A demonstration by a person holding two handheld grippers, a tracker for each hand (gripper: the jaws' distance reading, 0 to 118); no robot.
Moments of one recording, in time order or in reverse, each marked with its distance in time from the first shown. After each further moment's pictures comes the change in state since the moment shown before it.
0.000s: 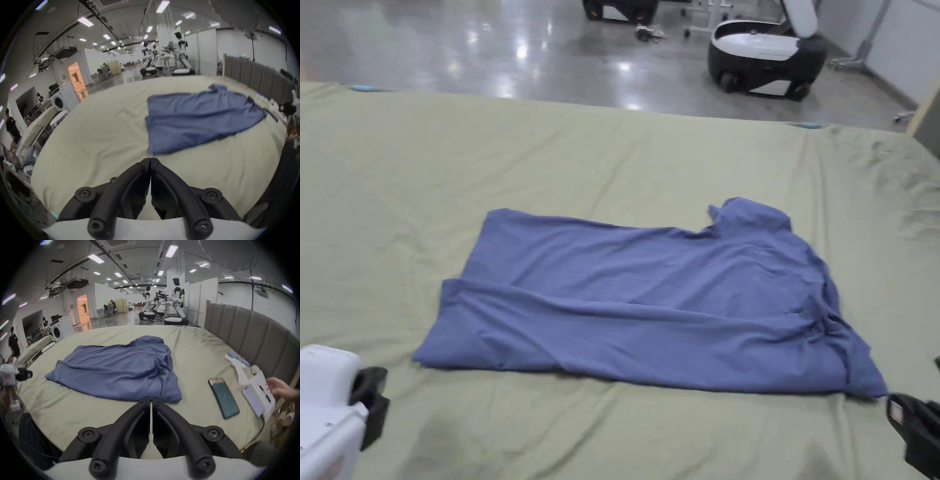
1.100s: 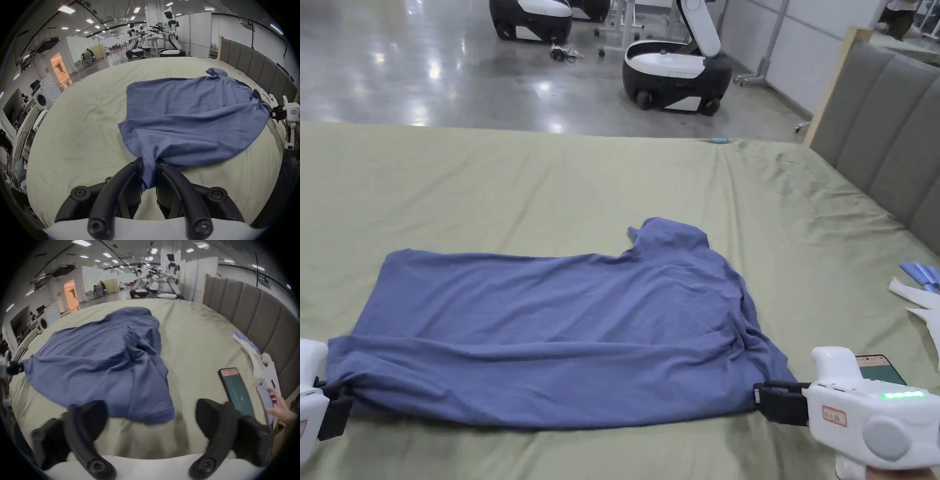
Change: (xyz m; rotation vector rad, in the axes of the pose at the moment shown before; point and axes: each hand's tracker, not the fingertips) left arm 0.011 0.090 -0.112 -0.174 -0.137 -0.053; right arm 0.062 0.011 -0.180 -0.265 -0.045 -0.046
